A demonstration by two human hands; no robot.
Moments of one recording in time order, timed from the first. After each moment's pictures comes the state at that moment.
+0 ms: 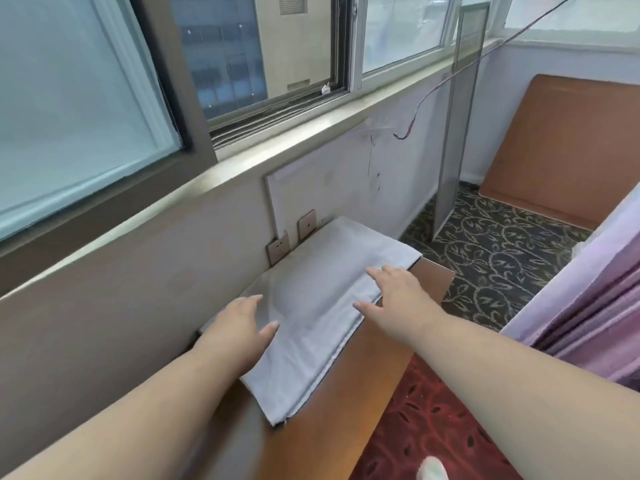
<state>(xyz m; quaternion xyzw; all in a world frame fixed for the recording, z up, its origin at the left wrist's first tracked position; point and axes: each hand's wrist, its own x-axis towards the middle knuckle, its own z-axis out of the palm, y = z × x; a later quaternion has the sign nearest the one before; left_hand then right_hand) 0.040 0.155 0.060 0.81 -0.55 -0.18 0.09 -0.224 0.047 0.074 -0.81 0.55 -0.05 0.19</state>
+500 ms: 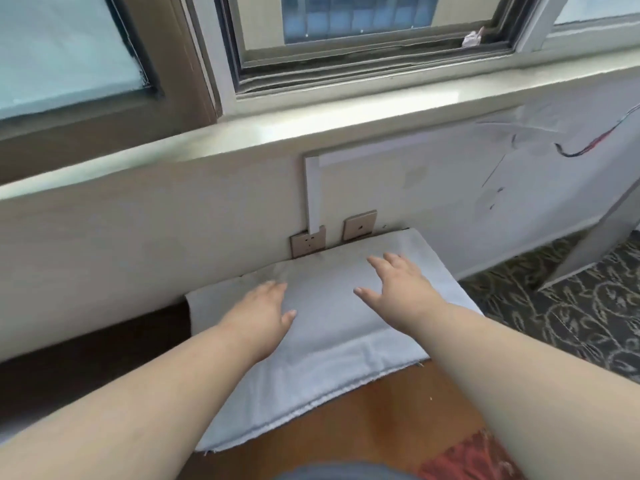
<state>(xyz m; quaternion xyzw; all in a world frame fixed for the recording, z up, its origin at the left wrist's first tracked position) 0.013 -0.007 -0.006 0.88 -0.41 -0.23 0.05 -0.145 -0.205 0.012 -0.91 0.35 0.09 0.19</state>
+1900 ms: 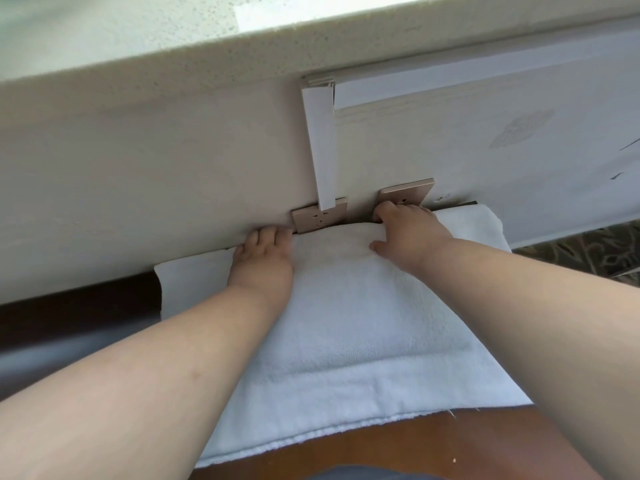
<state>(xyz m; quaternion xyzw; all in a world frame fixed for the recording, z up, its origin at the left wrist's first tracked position) 0.083 -0.110 -0.118 0.94 -0.31 -0.14 -0.02 -0.010 -0.337 -0.102 -0.96 0.20 0.13 0.15</state>
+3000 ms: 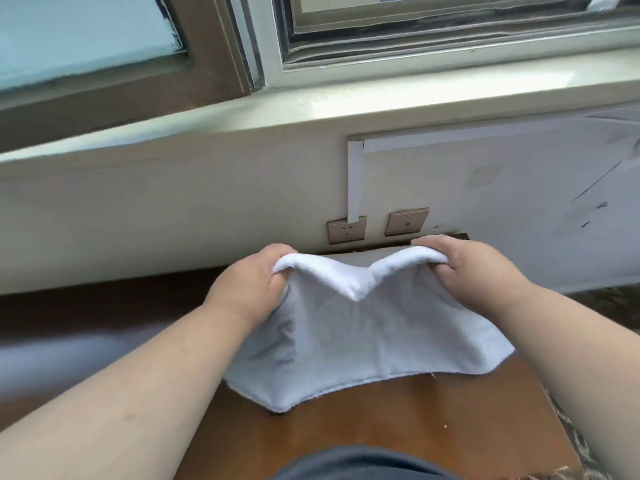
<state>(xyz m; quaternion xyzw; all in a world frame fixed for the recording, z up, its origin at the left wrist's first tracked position) 0.004 -0.001 0.041 0.93 -0.22 -0.16 0.22 -0.145 -0.285 0.044 -0.94 0.23 0.06 0.25</state>
